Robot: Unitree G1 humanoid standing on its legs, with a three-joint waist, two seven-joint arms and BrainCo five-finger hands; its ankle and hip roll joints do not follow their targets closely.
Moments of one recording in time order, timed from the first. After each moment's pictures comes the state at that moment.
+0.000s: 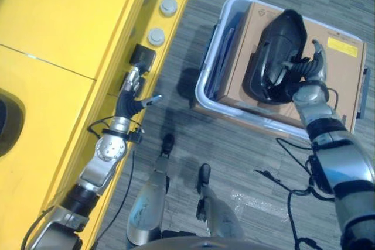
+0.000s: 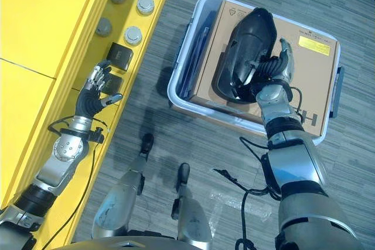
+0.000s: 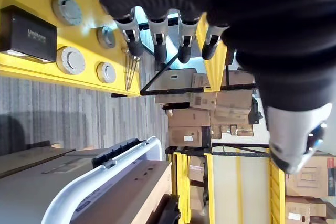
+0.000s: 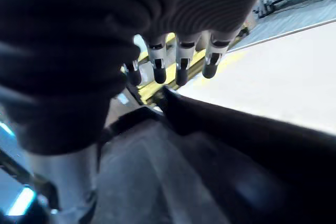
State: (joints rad) left arm -0.26 0.47 -0.33 -0.02 -0.26 -0.29 0.24; right arm -1.00 -0.65 0.30 1.20 0.05 -0.08 -0.47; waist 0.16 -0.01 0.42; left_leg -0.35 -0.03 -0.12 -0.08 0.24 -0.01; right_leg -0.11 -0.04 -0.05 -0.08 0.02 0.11
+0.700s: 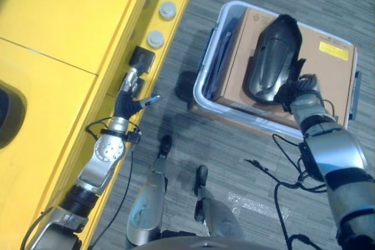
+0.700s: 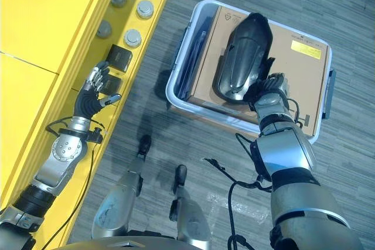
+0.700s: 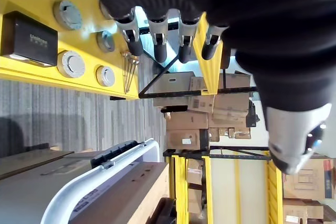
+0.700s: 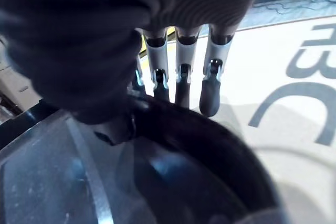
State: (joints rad) left arm -0.26 0.47 -0.31 -0.02 -0.25 -0.26 0.23; right arm -1.07 -0.60 0.28 1.45 0.10 0.00 -0.33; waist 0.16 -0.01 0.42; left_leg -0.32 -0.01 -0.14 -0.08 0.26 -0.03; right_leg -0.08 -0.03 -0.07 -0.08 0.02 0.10
